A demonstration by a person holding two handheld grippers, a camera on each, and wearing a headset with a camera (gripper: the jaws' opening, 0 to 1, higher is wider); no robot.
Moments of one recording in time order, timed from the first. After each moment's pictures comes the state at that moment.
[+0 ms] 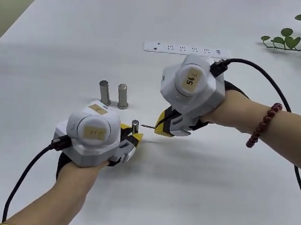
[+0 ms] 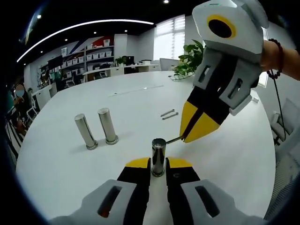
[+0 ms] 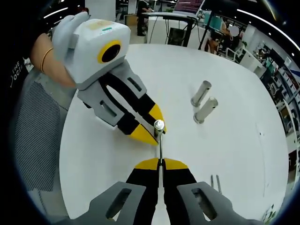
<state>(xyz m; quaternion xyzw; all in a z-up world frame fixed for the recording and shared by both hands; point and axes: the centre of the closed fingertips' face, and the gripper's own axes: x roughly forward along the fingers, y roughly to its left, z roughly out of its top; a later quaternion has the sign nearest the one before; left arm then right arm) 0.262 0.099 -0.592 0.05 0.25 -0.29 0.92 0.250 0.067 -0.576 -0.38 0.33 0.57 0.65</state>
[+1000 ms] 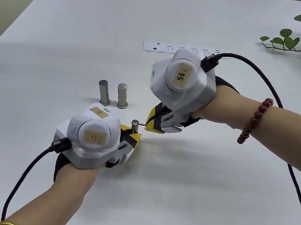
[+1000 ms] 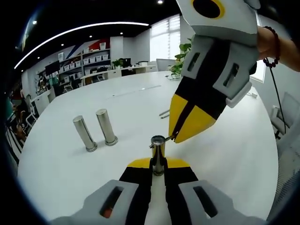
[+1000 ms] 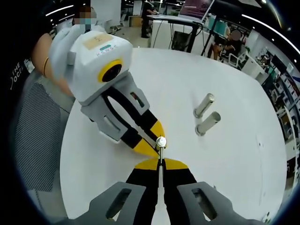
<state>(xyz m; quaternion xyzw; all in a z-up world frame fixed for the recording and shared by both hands) 0.263 0.099 -0.596 0.07 0.24 -0.30 0.92 0.251 0.087 -0.570 -0.39 0.31 0.58 0.64</state>
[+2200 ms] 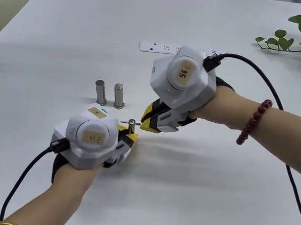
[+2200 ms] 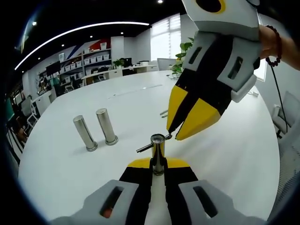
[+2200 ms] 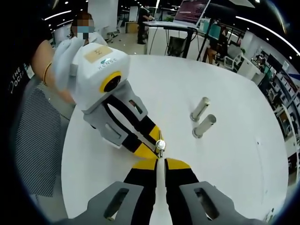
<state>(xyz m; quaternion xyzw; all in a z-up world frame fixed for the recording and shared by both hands) 0.264 0.099 -0.597 0.08 0.24 -0.30 0.92 0.248 0.088 -0.562 -0.36 0.30 0.58 0.66</state>
